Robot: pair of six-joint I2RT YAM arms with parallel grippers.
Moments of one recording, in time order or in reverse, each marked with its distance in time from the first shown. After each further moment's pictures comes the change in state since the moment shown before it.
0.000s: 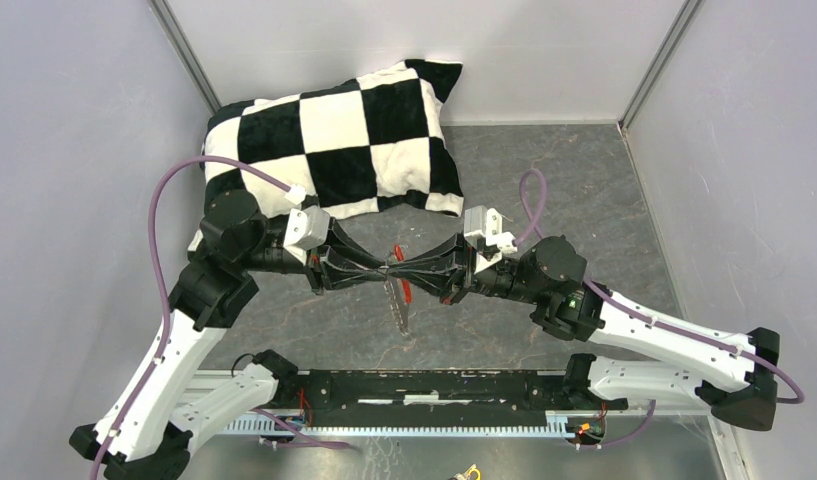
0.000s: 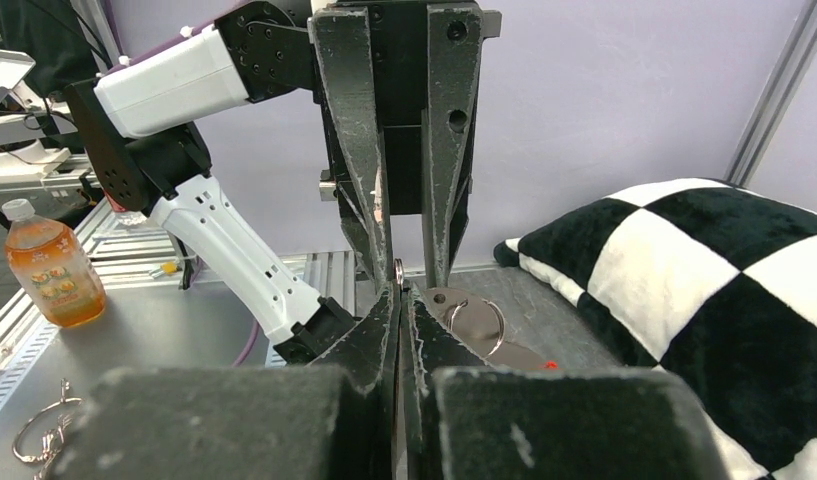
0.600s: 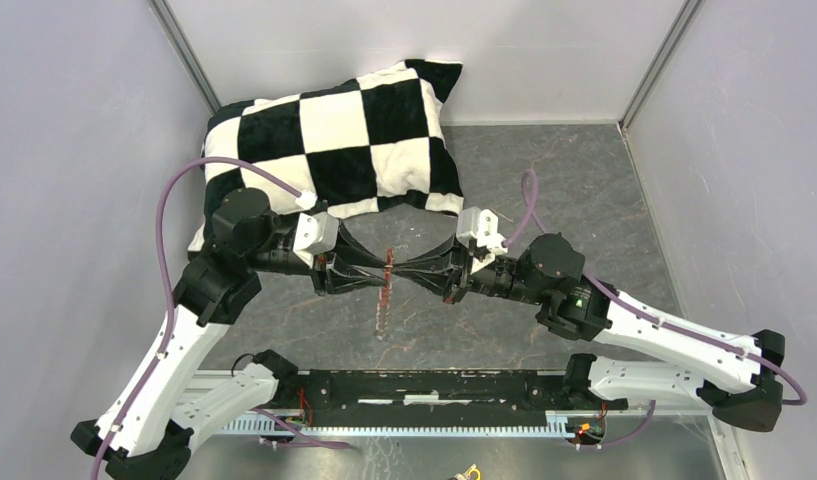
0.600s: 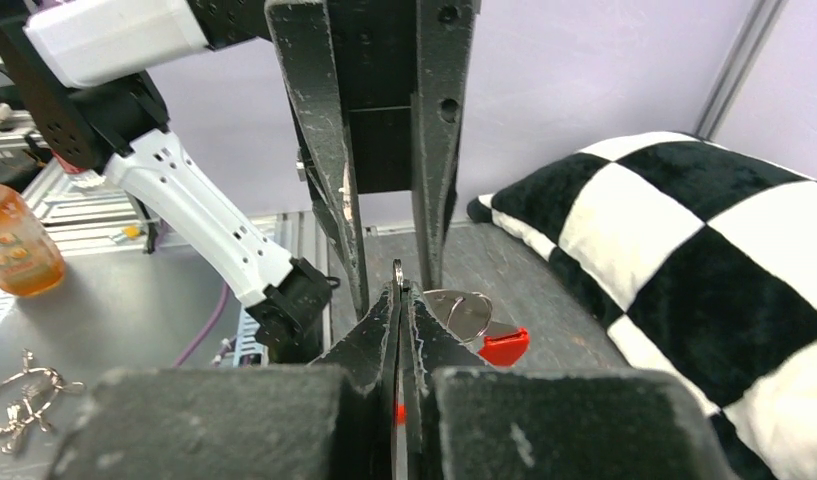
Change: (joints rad) left arm 0.000 0.019 0.001 -0.108 -0.006 0.131; right arm 0.000 -0.014 0.033 -0.154 0.051 -0.064
